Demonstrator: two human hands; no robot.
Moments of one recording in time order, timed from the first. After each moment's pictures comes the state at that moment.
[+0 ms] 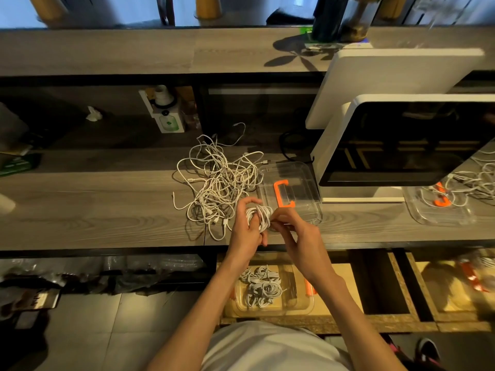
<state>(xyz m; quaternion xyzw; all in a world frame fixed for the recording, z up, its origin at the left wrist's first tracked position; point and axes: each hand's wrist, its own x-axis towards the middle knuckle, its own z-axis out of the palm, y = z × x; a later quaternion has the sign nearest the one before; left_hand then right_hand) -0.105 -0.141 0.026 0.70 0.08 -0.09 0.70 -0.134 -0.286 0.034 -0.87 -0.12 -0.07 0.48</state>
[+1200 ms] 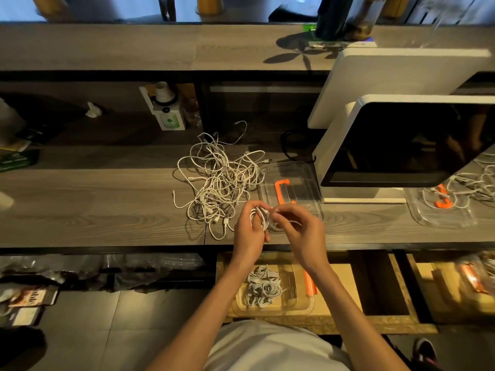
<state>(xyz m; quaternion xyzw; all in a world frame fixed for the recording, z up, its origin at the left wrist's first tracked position) -0.106 -0.149 0.015 0.72 0.11 -0.05 0.69 -0.120 -0.276 0.032 -0.81 0.00 -0.07 0.58</state>
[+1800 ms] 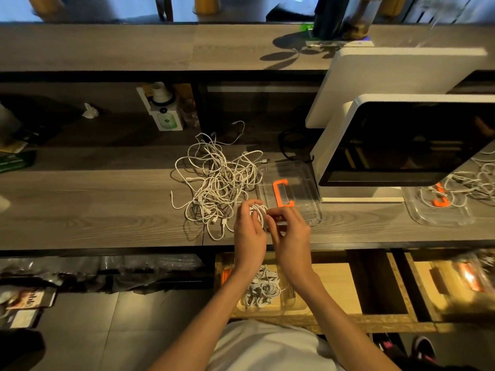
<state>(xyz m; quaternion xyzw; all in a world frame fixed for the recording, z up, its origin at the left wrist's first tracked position) -0.109 -0.157 0.010 0.81 0.06 0.09 0.58 -0.125 -0.253 0.019 -0.86 -0.01 -0.15 0.49</state>
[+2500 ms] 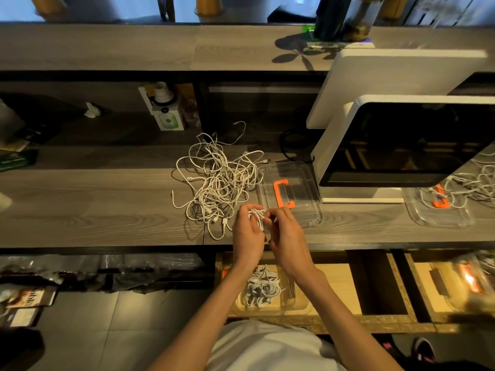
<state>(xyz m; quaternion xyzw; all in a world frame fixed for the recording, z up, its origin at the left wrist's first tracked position) -0.107 -0.152 0.005 0.81 0.11 0.03 0.57 -0.119 -0.259 0.007 -0.91 -0.07 -0.07 0.41</state>
